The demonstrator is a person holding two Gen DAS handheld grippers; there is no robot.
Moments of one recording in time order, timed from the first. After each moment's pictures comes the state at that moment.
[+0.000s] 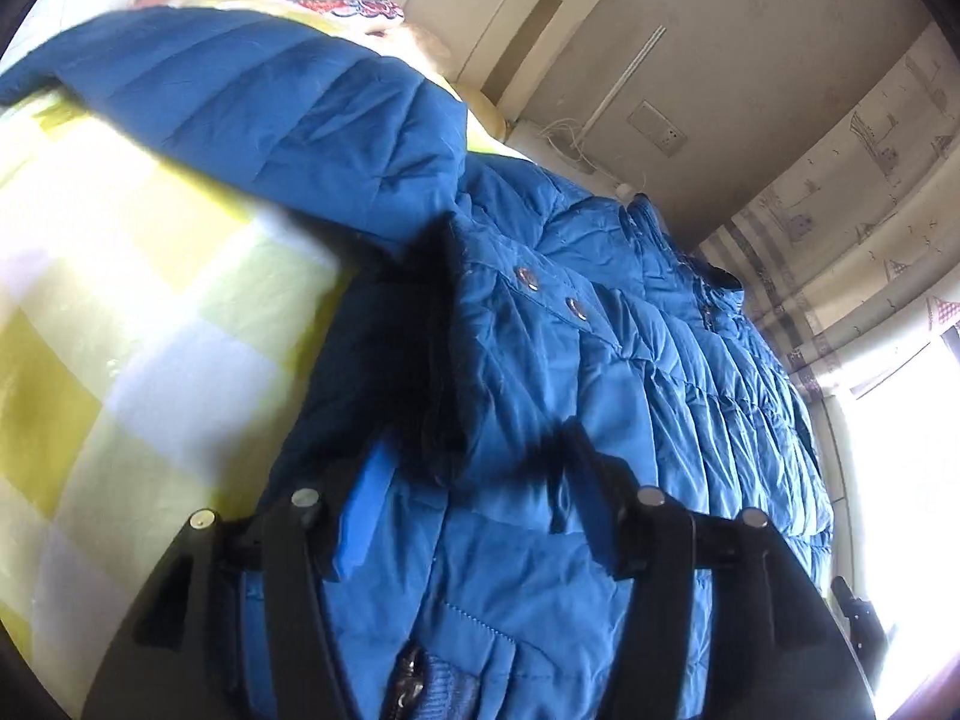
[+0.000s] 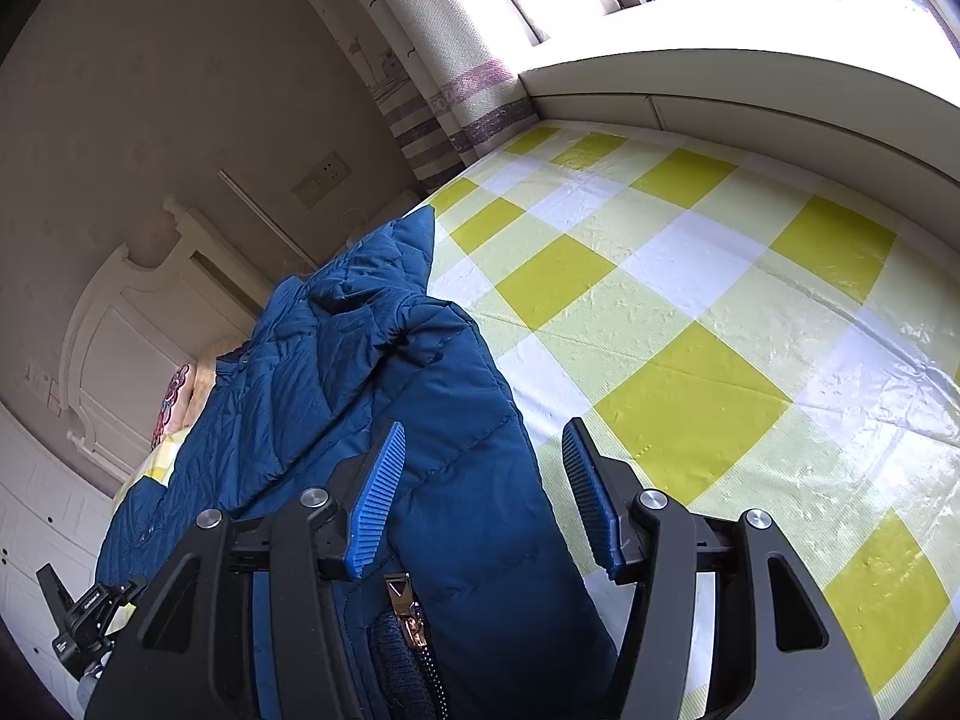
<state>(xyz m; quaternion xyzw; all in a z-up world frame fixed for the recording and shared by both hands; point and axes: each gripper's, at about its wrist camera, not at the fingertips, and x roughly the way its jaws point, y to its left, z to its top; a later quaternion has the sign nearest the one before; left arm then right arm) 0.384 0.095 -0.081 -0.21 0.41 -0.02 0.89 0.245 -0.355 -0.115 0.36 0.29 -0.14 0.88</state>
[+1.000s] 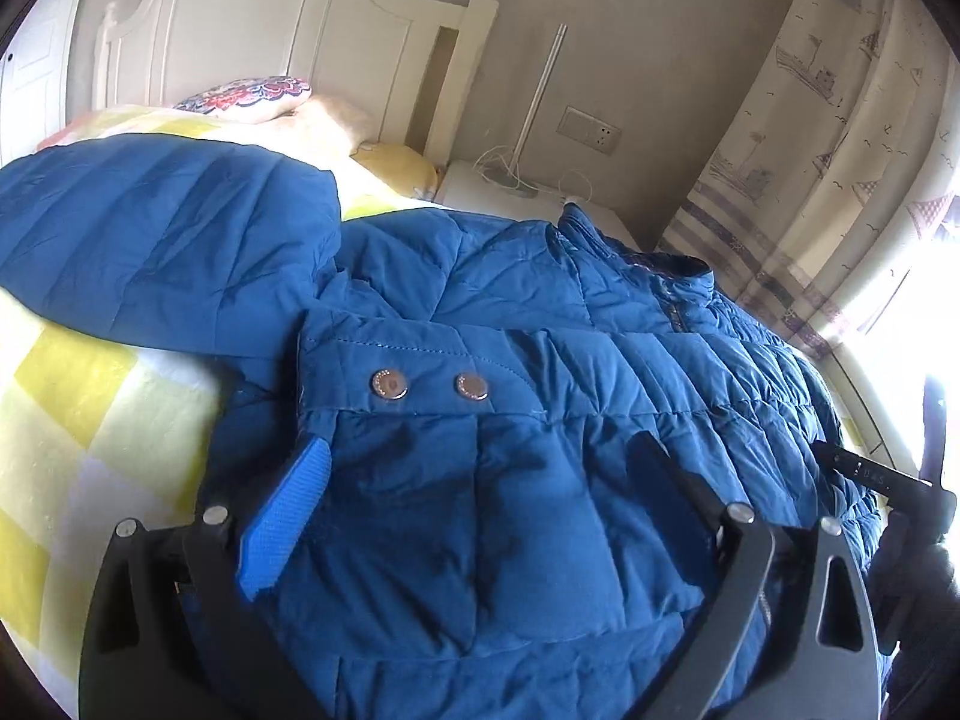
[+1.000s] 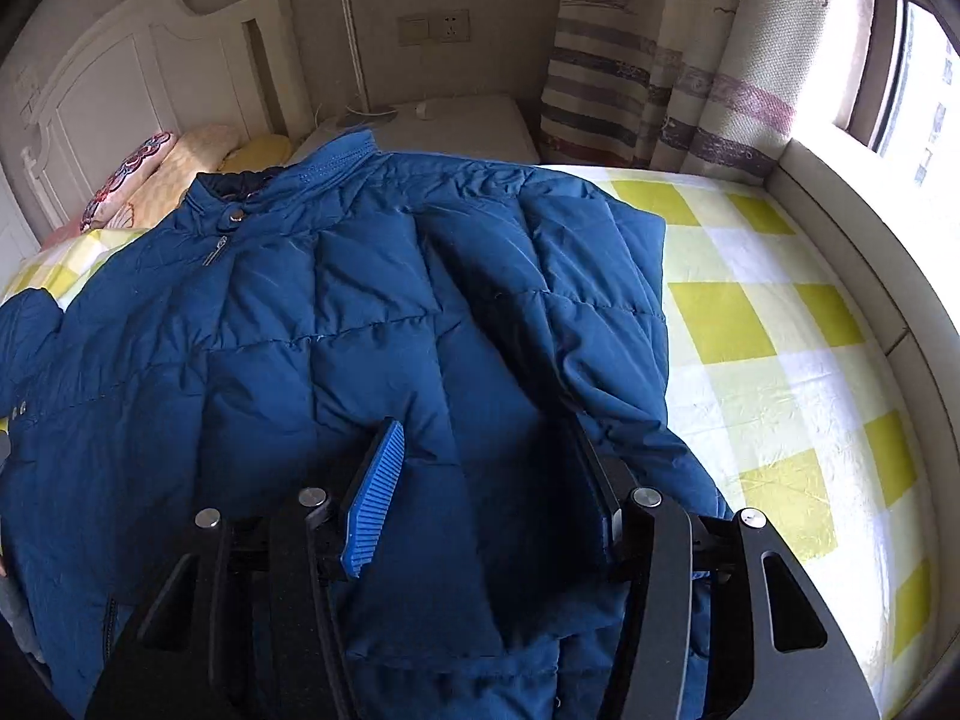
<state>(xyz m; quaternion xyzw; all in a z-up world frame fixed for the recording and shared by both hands) 0.413 0.051 -0.084 -0.12 0.36 -0.09 0.92 0.429 -0.301 -0.104 0.10 0.44 -0.08 0.89</state>
